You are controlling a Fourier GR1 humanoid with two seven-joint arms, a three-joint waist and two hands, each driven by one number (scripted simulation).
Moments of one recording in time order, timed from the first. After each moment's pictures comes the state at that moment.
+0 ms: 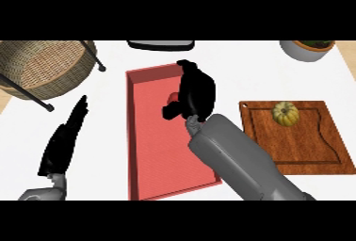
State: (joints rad) left arm -0.04 0.17 0.01 -1.55 -0.21 0.03 0.10; right arm -0.84 -0.01 0.56 -1.11 0.76 -0.40 0.99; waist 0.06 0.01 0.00
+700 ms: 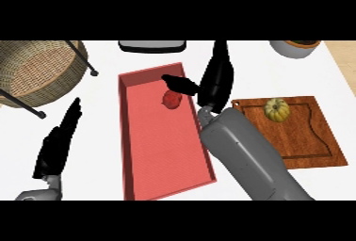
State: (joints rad) left arm -0.03 0.17 0.05 -1.52 -0.20 0.04 0.08; right arm -0.81 -0.01 0.41 -1.16 0.68 -0.91 0.82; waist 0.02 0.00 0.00
